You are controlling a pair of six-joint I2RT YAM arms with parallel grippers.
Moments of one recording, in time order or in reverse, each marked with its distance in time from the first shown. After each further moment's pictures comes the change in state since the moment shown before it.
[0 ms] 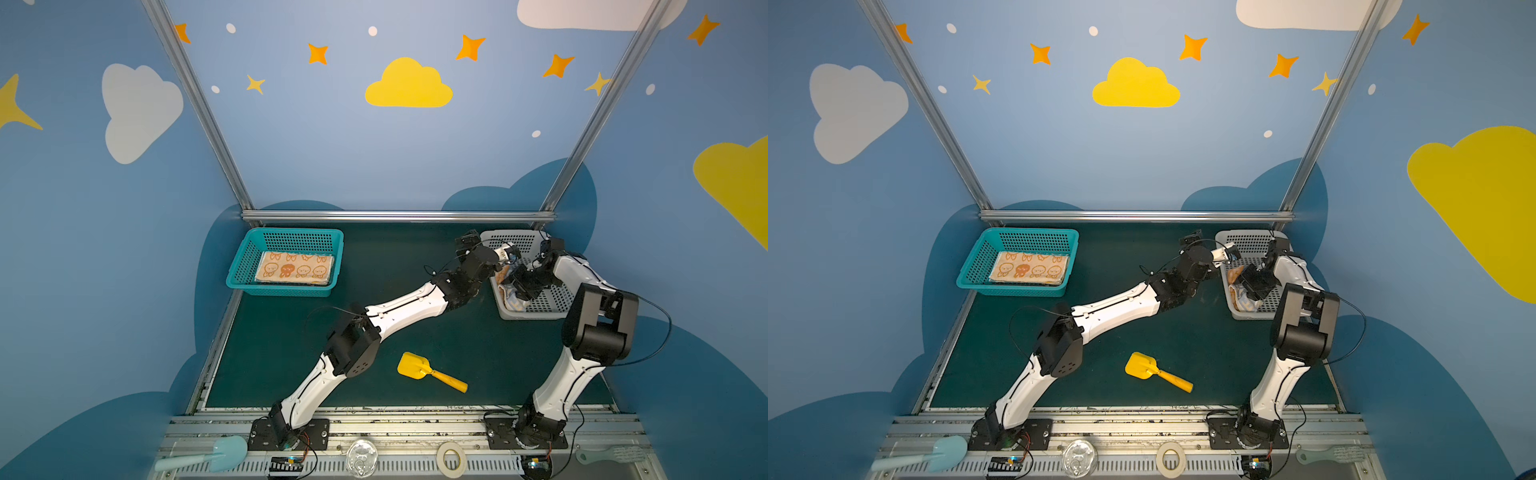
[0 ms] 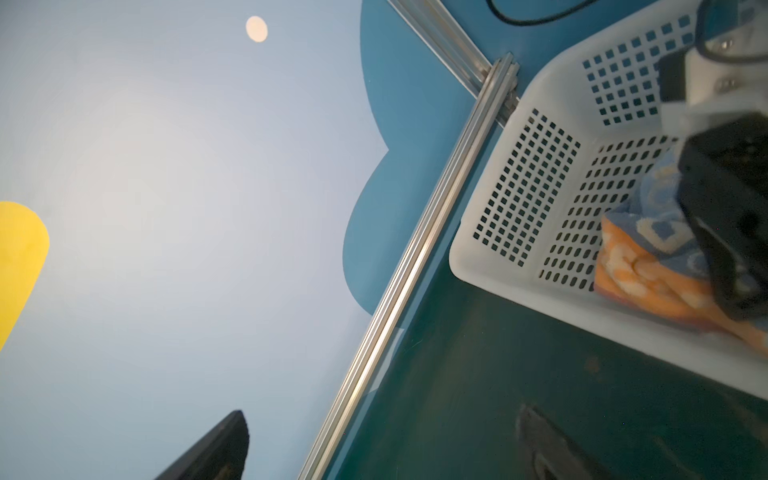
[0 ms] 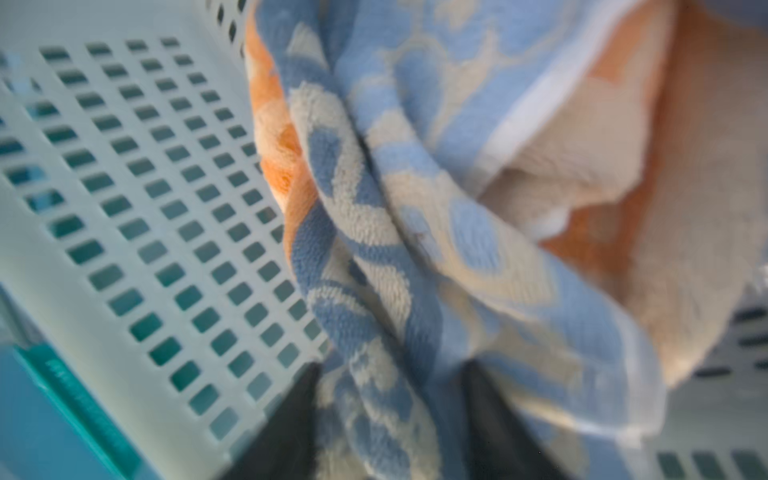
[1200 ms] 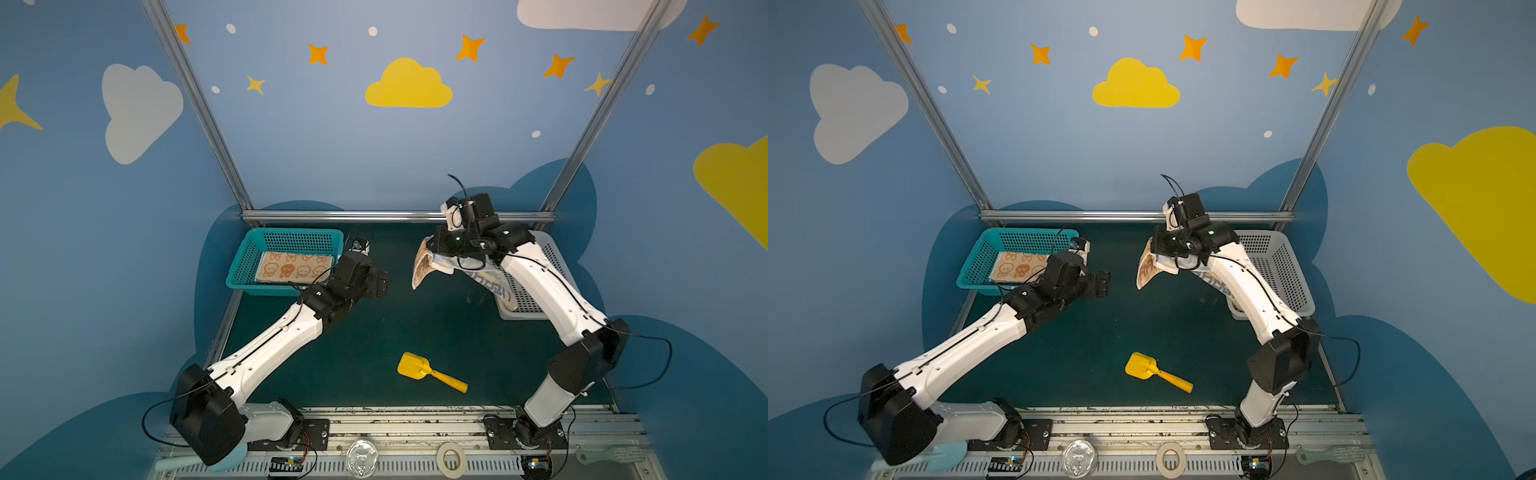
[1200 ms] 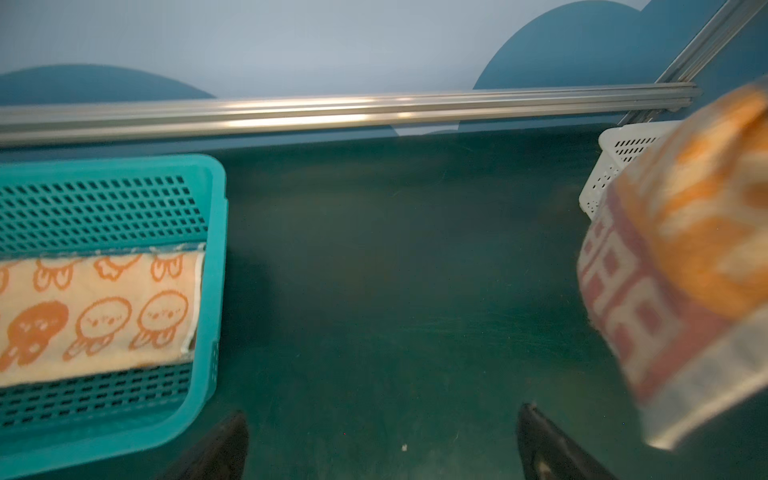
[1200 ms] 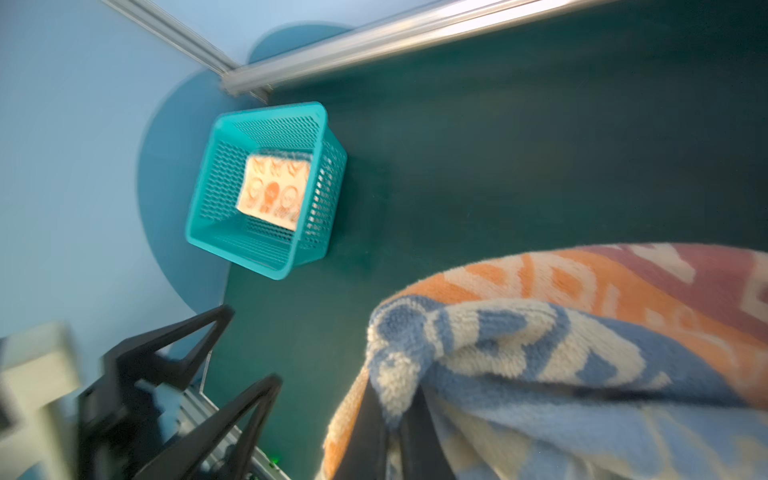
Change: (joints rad) left arm 0.401 -1.051 -1.117 -0.333 0.357 -1.126; right arm 0.747 -0.134 0.397 0.006 0.164 -0.003
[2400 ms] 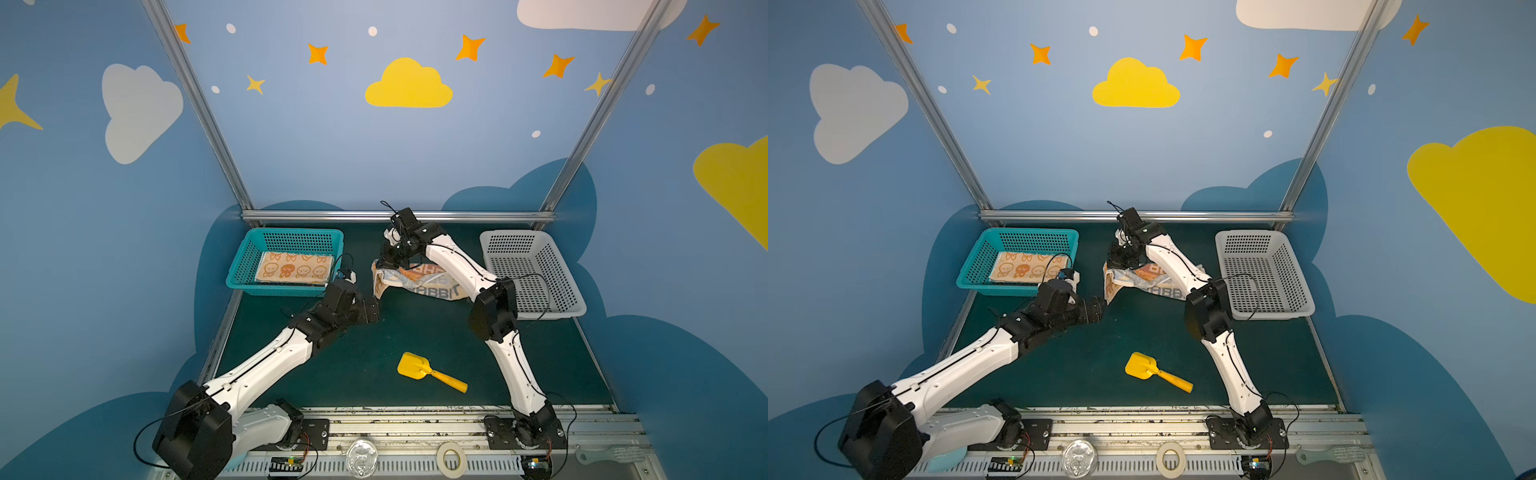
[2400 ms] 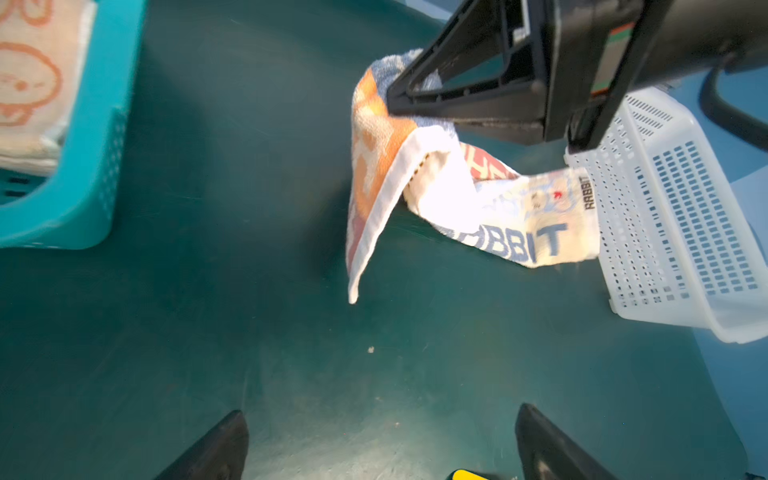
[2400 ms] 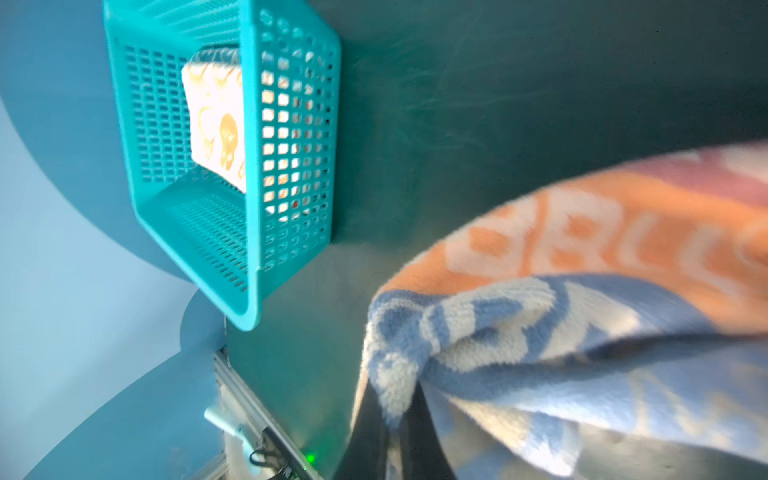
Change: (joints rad) left arm 0.051 -0.099 -0.300 0.125 0.219 -0.223; right arm 0.118 0.641 0.577 -0.132 -0.222 0.127
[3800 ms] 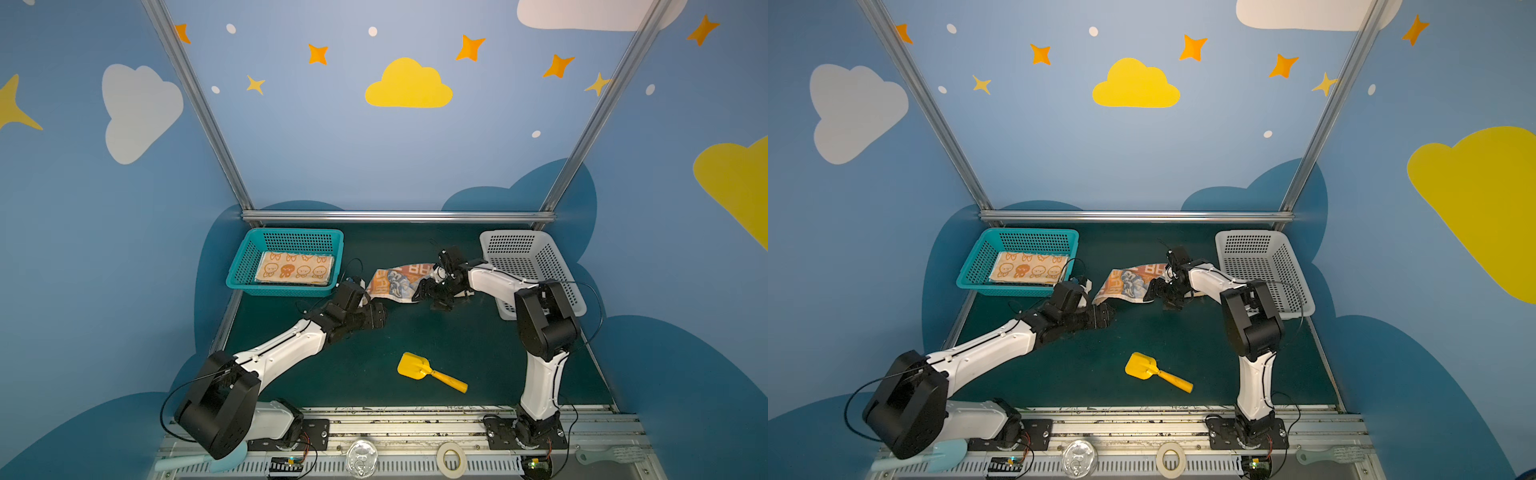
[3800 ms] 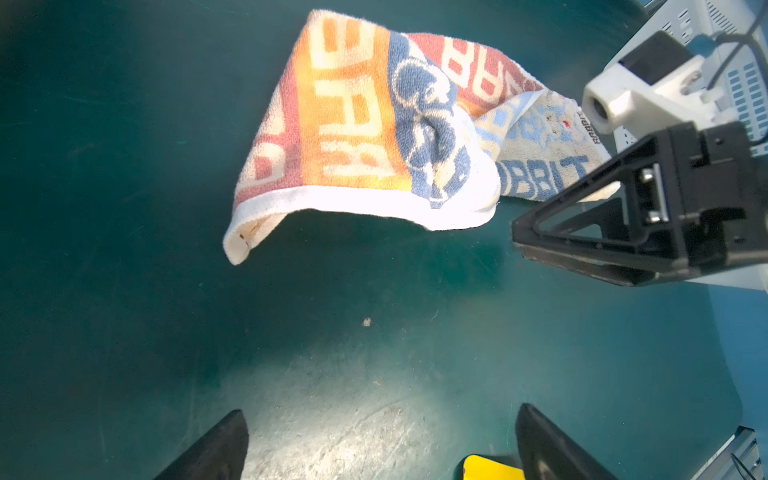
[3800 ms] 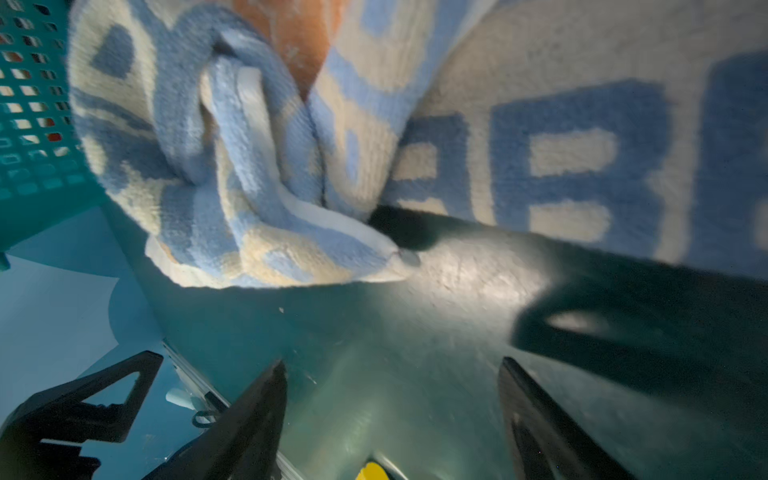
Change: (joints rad) left arm 0.002 0.172 -0.017 0.074 0.127 -0.007; right arm -0.201 -0.435 -1.037 0.392 -0.052 -0.050
